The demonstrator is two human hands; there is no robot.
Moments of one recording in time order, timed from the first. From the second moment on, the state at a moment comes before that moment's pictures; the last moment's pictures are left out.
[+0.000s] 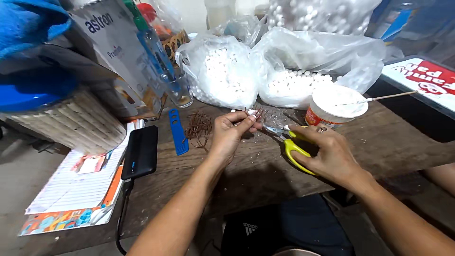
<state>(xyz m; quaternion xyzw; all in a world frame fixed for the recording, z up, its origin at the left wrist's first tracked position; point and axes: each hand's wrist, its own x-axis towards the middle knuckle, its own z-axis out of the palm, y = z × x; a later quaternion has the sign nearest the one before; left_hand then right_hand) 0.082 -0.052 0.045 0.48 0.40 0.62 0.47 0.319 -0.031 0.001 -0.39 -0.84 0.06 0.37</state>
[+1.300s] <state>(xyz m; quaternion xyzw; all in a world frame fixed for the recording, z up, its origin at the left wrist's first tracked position) 0.107 -0.047 0.051 0.45 0.45 0.65 0.42 0.424 -0.023 0.053 -0.38 -0.64 0.15 0.65</state>
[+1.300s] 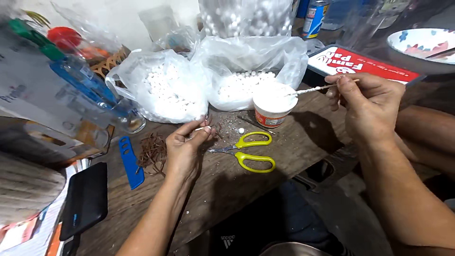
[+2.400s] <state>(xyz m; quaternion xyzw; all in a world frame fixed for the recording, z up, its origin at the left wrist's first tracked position) 0.166 -0.012 0.054 0.72 0.38 0.54 0.20 0.415 -0.027 0.062 -0.33 -0.45 0.40 0.72</state>
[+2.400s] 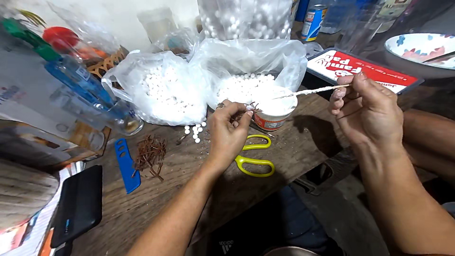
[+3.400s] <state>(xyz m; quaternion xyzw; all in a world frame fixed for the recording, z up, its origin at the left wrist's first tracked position) 0.169 -0.015 0.054 0.74 0.38 0.54 0.16 0.415 -0.027 0.058 -0.33 -0.46 0.40 0.72</state>
